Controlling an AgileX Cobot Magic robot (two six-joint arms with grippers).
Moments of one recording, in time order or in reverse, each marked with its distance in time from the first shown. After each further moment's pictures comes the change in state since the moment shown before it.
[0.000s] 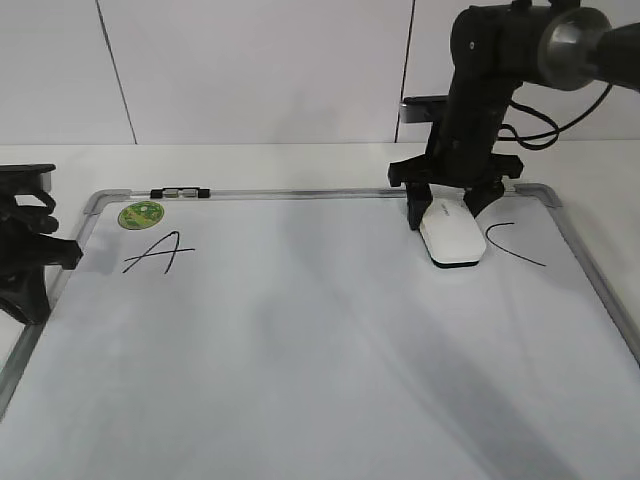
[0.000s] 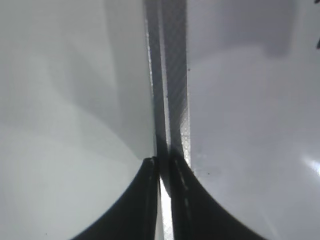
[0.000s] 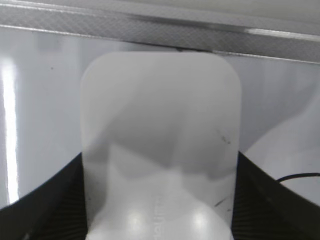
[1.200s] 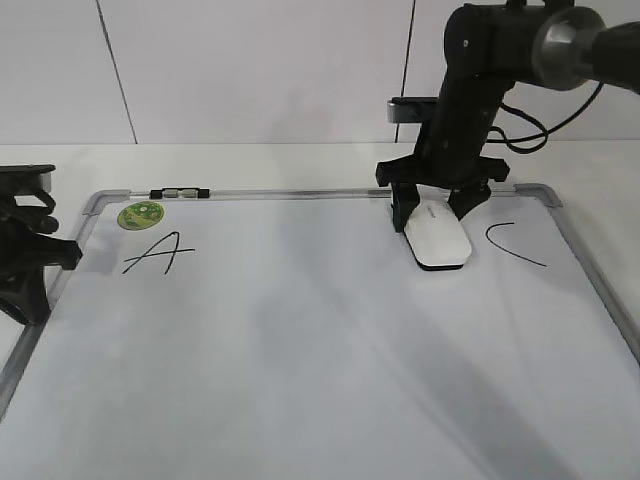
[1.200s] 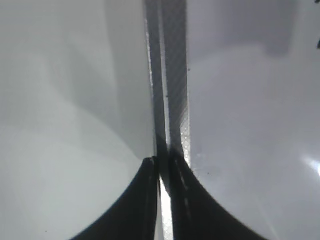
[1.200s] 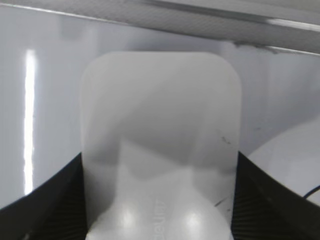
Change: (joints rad) left arm 0.000 0.000 0.000 -0.011 0.009 0.000; right arm 0.014 -0.006 0.000 0.047 -0.002 -0.038
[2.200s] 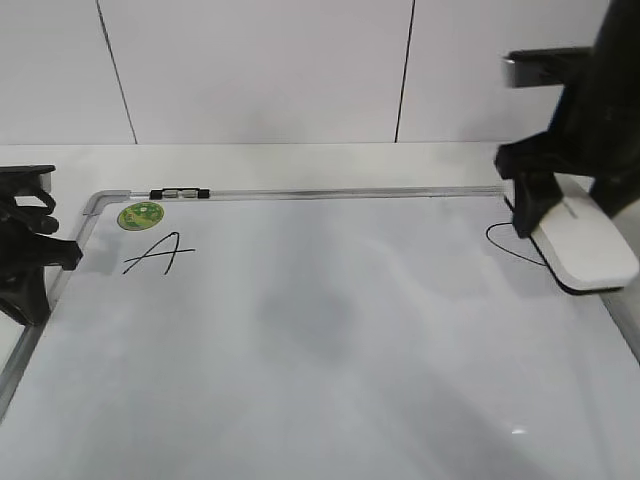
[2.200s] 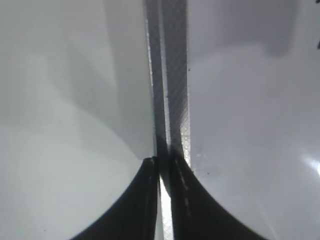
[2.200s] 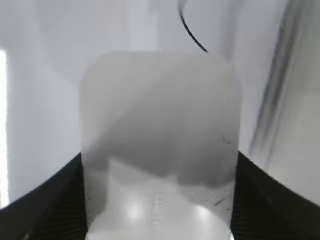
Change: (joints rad) left arm 0.000 0.002 0.000 -0.006 0.002 0.000; right arm -0.038 -0.587 0.558 -0.102 0.004 0.033
